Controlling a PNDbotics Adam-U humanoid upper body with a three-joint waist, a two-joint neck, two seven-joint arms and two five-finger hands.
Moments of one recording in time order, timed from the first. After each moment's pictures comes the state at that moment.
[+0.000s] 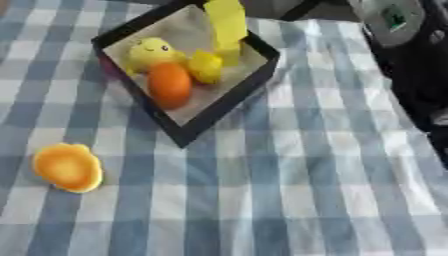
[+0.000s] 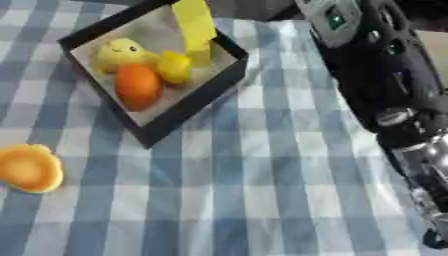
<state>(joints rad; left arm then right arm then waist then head) -0.38 0.73 0.09 -1.67 0.37 -0.01 0.42 -1.07 -0.56 0.25 -1.47 0.57 0.29 0.06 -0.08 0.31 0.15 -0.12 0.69</state>
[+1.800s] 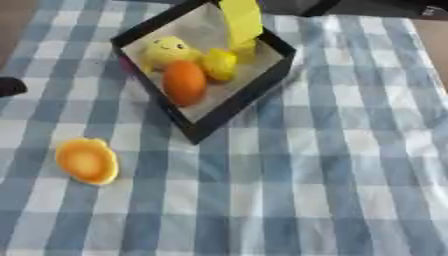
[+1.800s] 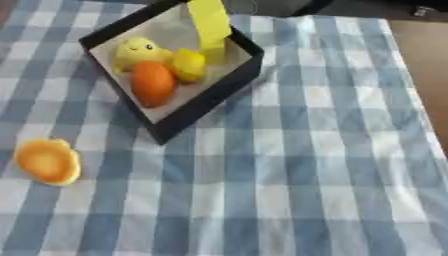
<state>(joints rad) -0.42 1.02 -0.05 -1.80 -0.18 0.01 -0.27 -0.43 -0.63 -0.04 -1.98 -0.25 0.11 -0.49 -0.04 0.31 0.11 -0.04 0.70</state>
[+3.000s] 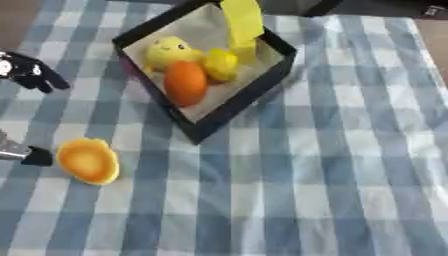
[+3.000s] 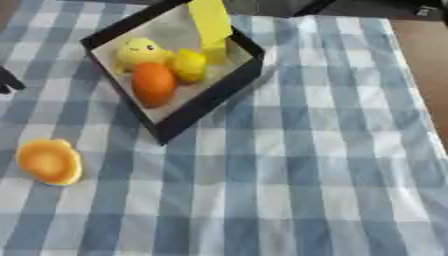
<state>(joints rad) -0.45 1.12 -0.23 -1.91 -0.09 0.18 -0.66 -0.38 -0.61 -0.04 -1.98 -0.23 0.19 -0.50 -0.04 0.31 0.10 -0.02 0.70</state>
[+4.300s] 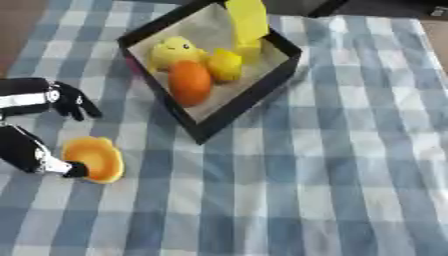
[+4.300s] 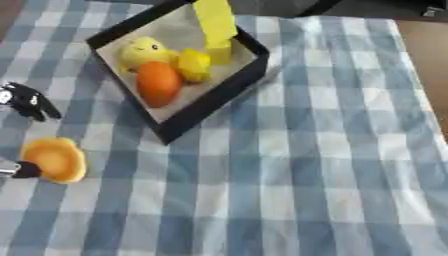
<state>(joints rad) -0.52 1.04 -0.36 -1.85 -0.18 0.19 -0.72 -0.36 -0.60 -0.04 -1.98 -0.21 0.20 -0.50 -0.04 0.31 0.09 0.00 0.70</state>
